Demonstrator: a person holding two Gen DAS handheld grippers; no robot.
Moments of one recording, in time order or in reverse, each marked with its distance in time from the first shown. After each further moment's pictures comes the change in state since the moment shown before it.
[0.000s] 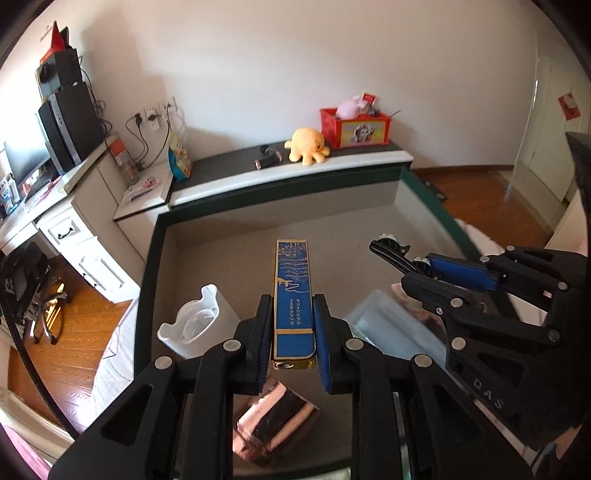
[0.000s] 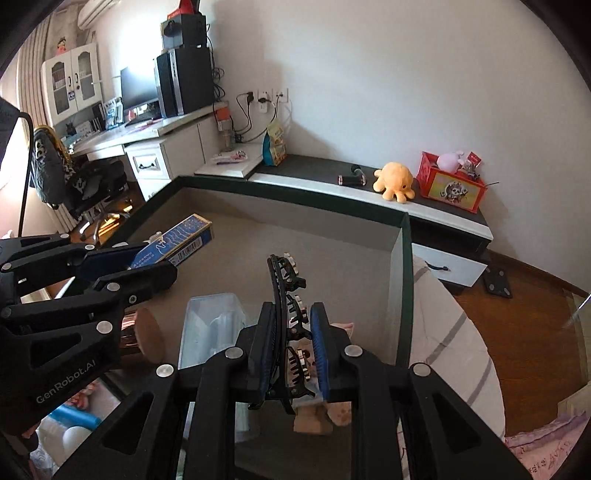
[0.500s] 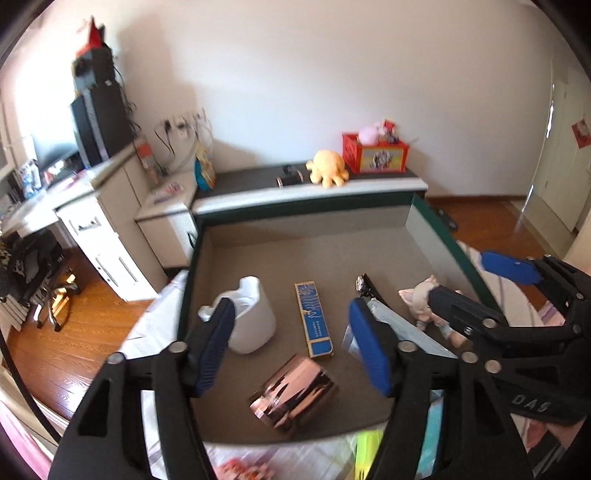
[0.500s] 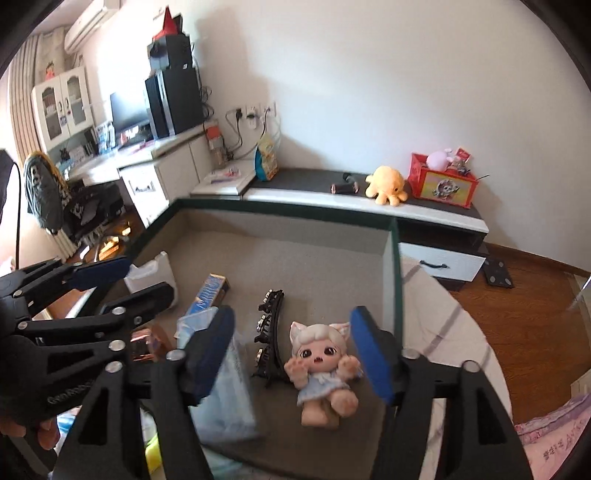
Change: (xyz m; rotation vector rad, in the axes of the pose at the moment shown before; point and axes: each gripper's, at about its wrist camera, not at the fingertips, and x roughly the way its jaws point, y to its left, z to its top) left arm -0.060 0.016 -0.034 -0.084 -0.150 0.068; right arm -0.037 0.000 -0.005 0.093 -0.083 -0.004
